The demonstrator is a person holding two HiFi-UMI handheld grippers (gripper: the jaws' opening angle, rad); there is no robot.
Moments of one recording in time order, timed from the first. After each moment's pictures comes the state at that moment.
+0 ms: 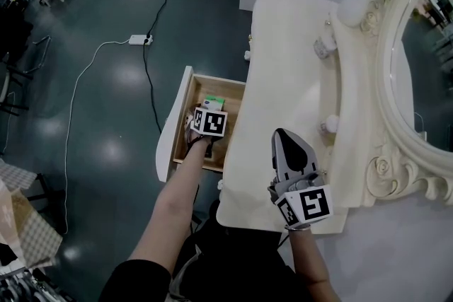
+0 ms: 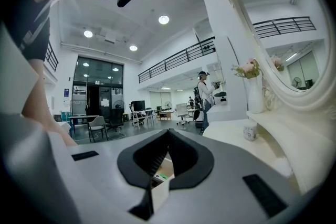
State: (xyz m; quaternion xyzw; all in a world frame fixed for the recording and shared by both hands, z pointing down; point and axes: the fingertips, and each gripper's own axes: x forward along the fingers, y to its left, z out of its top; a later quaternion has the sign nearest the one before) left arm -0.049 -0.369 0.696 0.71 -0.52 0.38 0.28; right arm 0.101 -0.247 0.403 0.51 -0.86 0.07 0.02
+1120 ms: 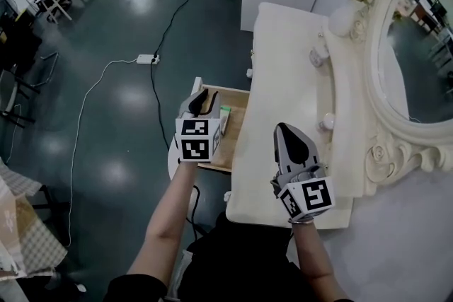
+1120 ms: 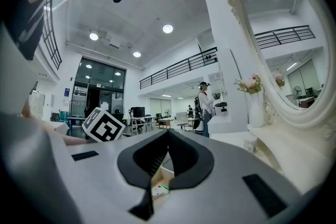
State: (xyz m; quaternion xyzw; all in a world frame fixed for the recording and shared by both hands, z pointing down) left arm -0.065 -0.340 0.441 0.81 -0.56 0.13 0.11; right arm 0.084 -0.223 0.359 0.51 -0.86 0.03 -0.01
